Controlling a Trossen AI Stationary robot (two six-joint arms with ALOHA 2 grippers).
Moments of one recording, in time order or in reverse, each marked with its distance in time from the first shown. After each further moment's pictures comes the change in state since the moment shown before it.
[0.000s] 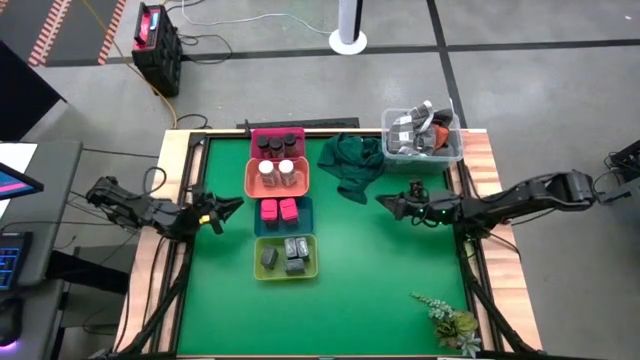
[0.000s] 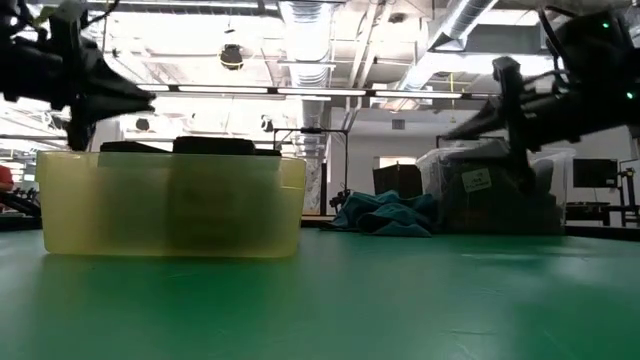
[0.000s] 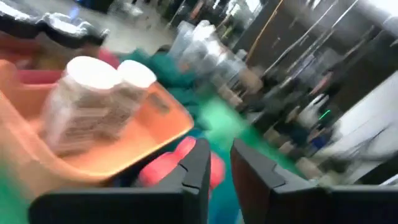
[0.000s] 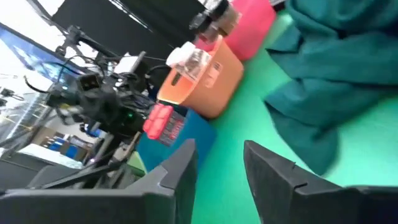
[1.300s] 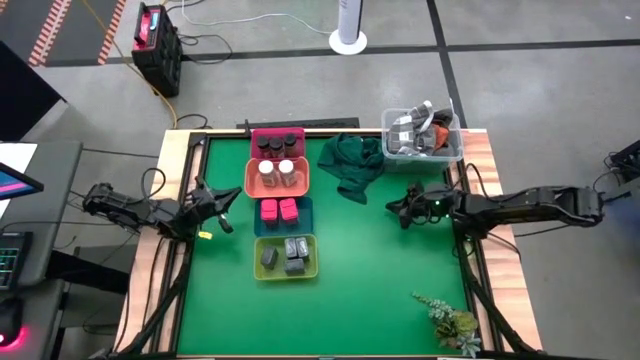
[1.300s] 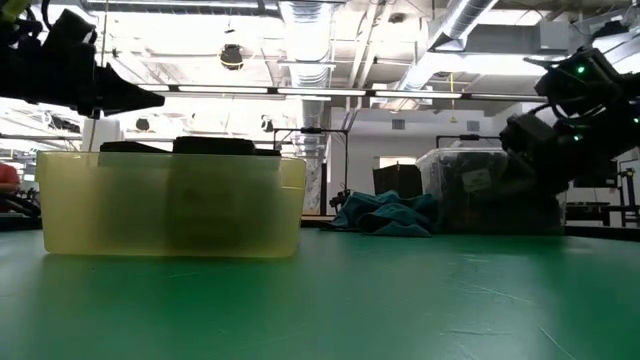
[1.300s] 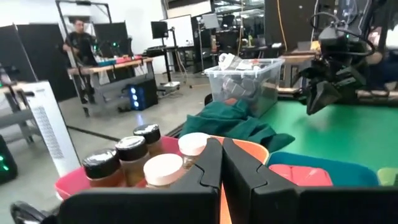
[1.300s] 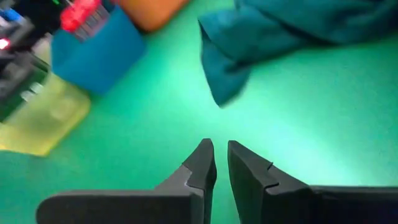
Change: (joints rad) left arm 0.110 0.007 -0.083 0.177 -0.027 0.830; right arm -0.240 -0.123 -0.067 -0.357 -0.338 -0.398
